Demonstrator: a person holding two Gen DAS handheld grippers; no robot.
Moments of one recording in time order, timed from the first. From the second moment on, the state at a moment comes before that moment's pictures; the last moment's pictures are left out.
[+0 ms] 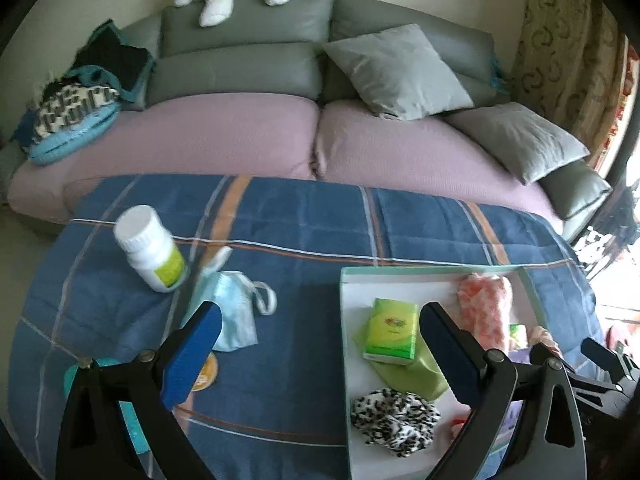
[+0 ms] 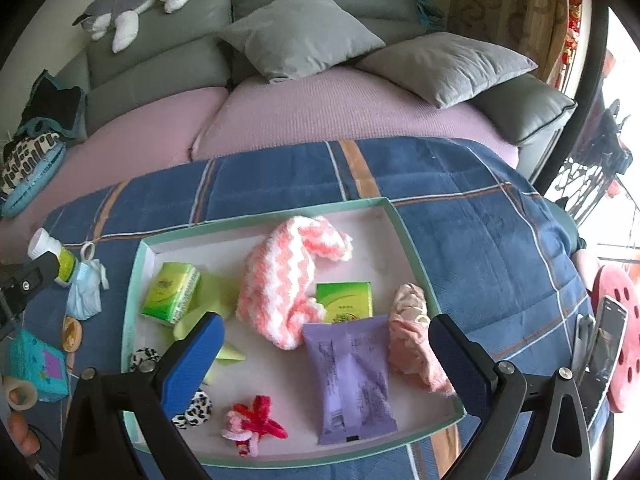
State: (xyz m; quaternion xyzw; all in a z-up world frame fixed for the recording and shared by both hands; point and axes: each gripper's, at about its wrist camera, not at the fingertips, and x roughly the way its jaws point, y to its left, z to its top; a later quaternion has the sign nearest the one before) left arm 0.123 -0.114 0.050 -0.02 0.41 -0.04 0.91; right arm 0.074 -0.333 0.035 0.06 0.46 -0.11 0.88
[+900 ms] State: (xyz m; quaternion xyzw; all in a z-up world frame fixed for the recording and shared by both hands) left arm 0.117 0.035 0.060 -0.10 0.43 0.12 0.89; right arm 0.119 -0.234 0.017 0.06 0.48 0.02 0.88
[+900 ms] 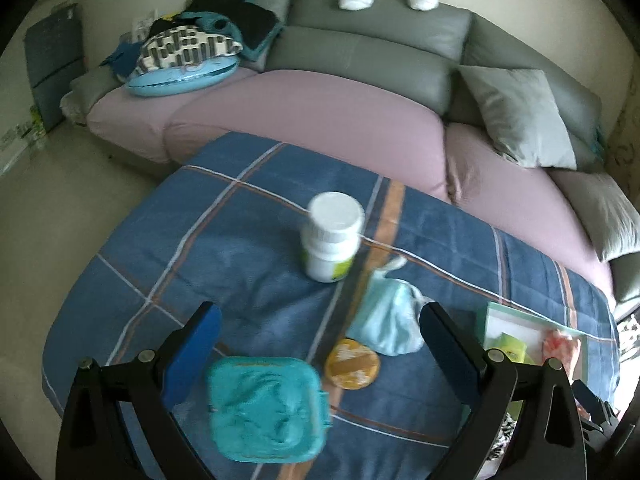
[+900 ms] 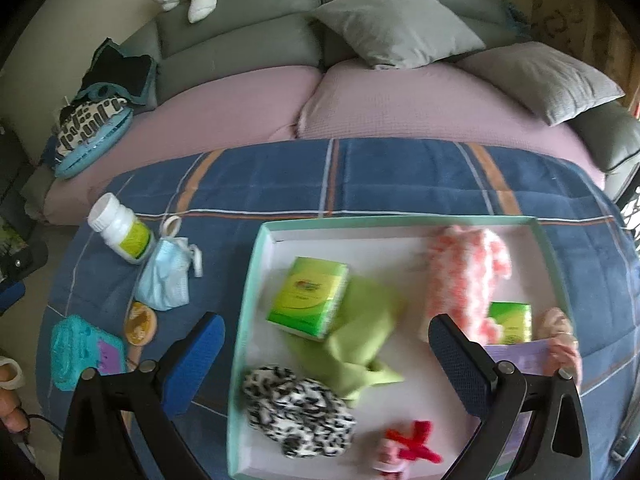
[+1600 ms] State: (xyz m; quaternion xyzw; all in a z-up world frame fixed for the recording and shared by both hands) left arm 0.147 0.059 0.041 -0.13 0.48 0.11 0.86; right arm 0.140 -0.194 0.005 0.06 0.50 0.04 0.87
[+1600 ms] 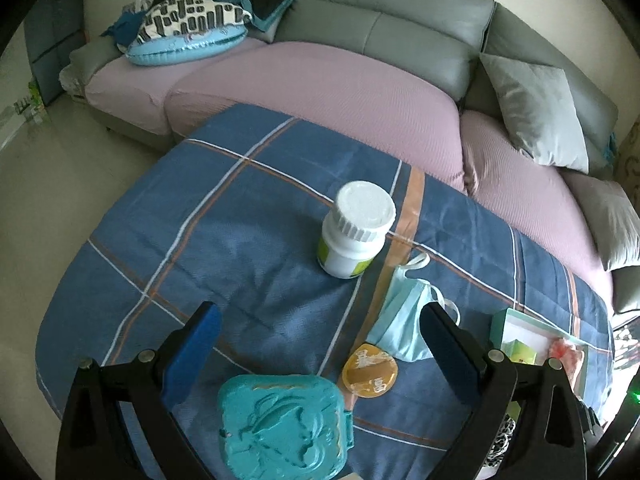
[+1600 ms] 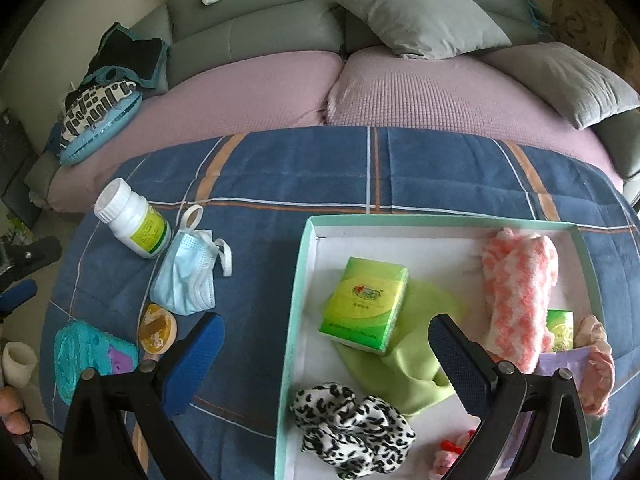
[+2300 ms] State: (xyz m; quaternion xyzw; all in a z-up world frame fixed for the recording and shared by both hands) left arm 0.176 0.055 0.006 -0.15 0.55 0.10 0.82; right arm 0.180 -0.166 0.001 0.04 0.51 0.08 0.86
